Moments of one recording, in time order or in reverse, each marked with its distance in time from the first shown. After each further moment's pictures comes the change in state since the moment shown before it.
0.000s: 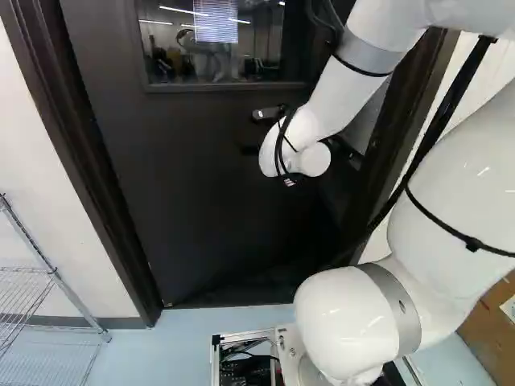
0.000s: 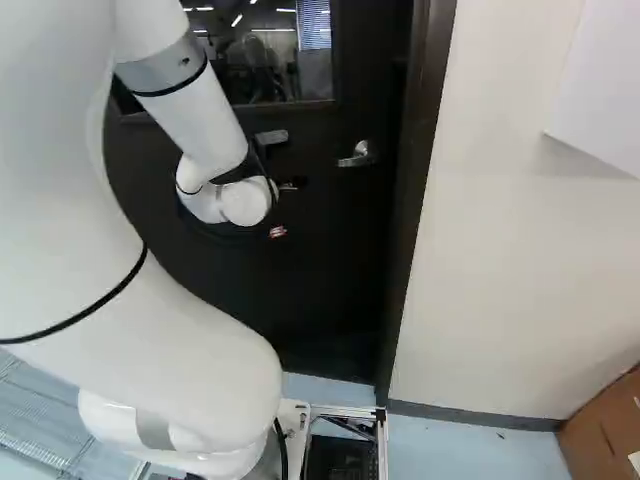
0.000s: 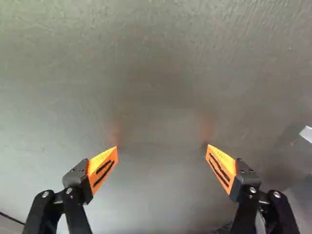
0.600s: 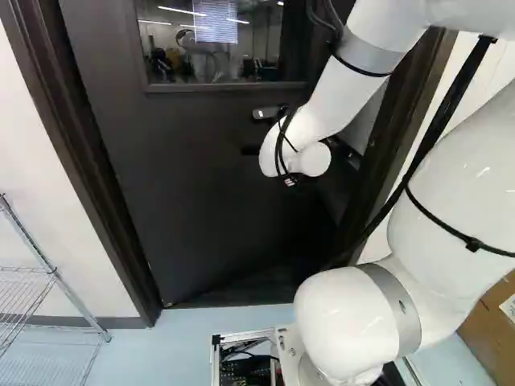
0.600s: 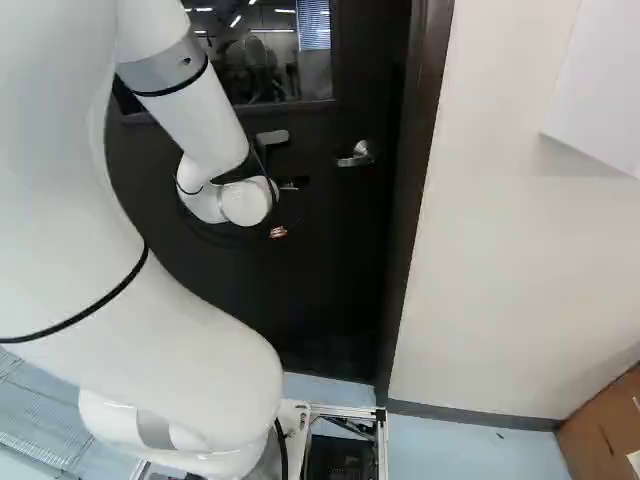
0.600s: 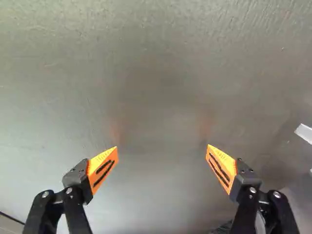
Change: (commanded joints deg) arm 0.0 0.0 0.0 0.0 0.0 0.0
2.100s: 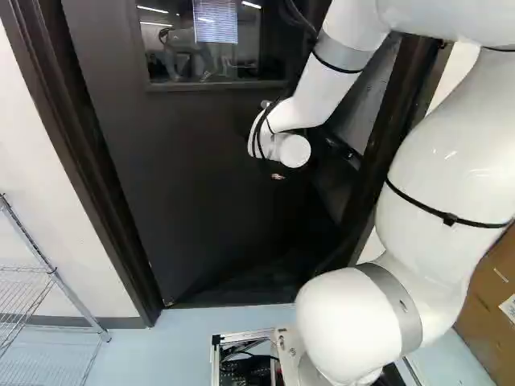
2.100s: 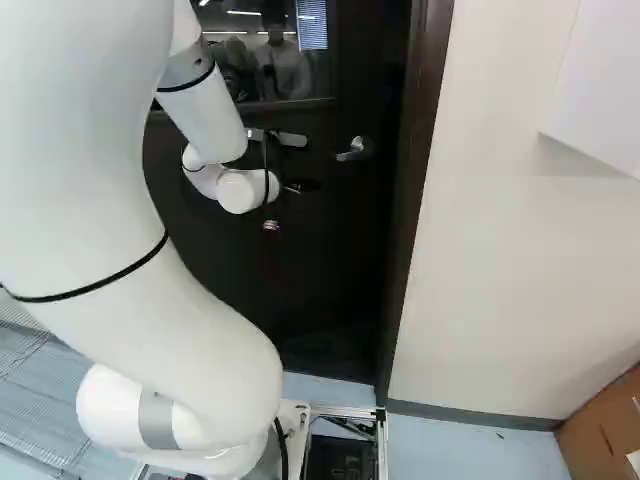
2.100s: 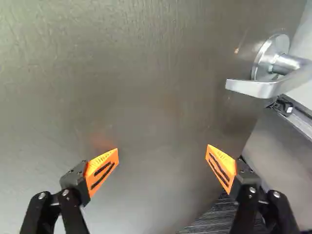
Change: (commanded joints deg) arm 3.7 -7.8 -7.8 25.0 -0.7 0.0
